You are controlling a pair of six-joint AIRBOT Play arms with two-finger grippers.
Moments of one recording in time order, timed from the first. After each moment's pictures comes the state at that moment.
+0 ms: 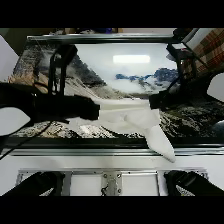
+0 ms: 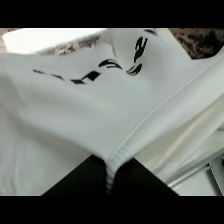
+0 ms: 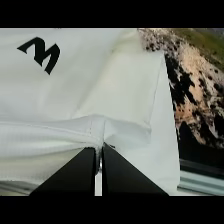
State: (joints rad) left arm -0.71 -0.94 1.41 1.49 -1.35 -1.96; right arm 0.53 -1.08 1.60 -1.62 1.70 1.89
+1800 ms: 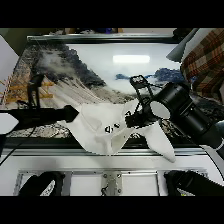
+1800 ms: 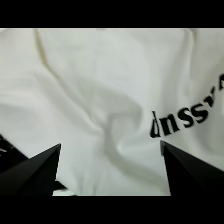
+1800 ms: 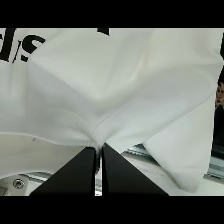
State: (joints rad) left arm -0.12 -0.74 0.95 1.23 -1.22 -1.71; right arm 0.74 -1.16 1.39 -1.63 1.60 2.02
